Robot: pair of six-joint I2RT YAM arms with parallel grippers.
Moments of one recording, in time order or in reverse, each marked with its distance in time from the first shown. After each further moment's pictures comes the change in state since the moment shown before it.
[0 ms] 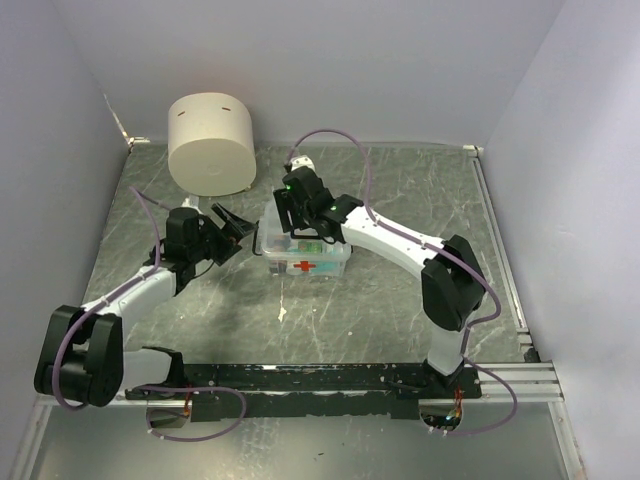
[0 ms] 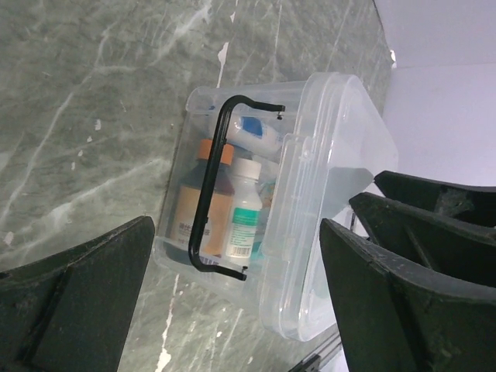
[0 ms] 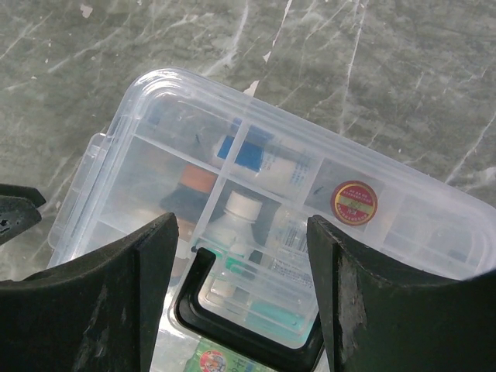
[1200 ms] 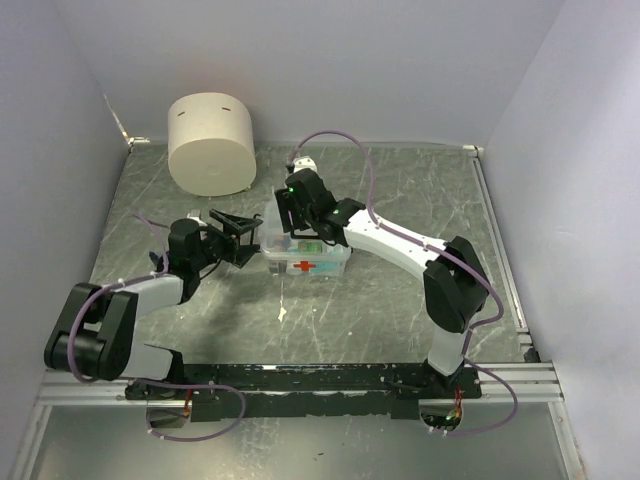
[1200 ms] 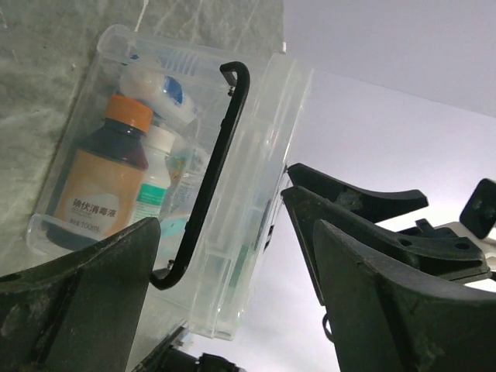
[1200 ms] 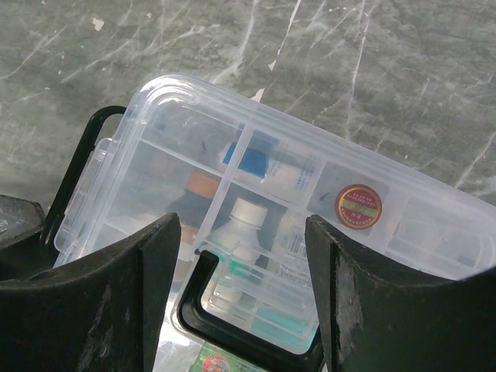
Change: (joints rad) left arm 0.001 0.155 -0.147 0.488 0.168 -0.531; right arm 0.000 -0.024 -0.057 0.077 -0.004 0.010
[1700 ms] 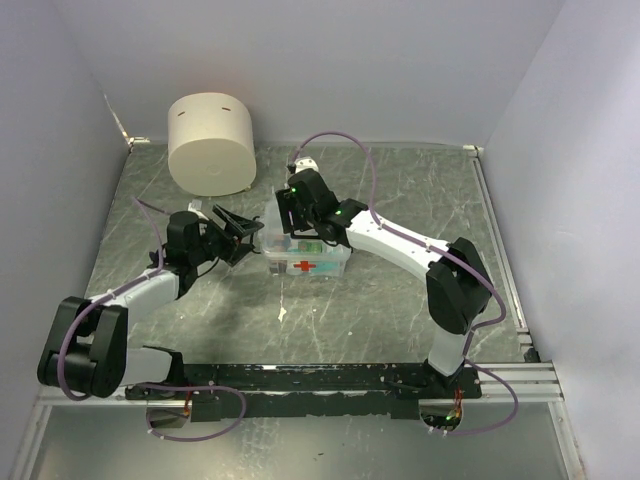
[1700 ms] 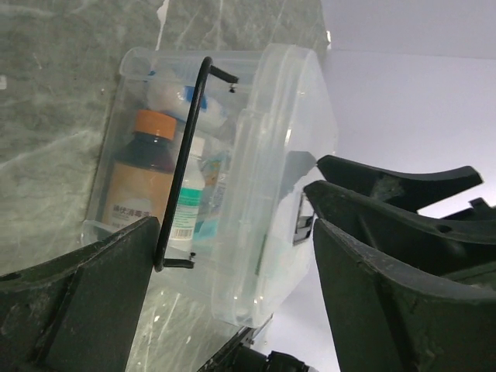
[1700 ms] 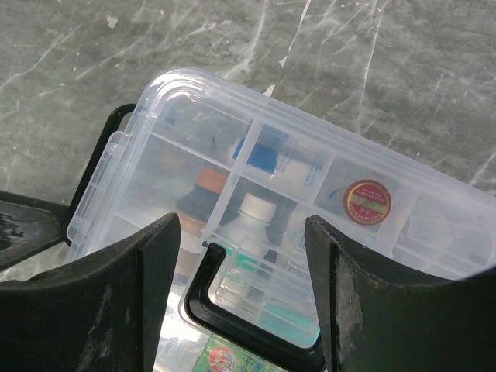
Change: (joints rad) left arm -0.002 -0.123 0.090 -0.296 -0.036 0.304; right arm -0.005 -0.019 -0.022 0.013 -0.040 0.017
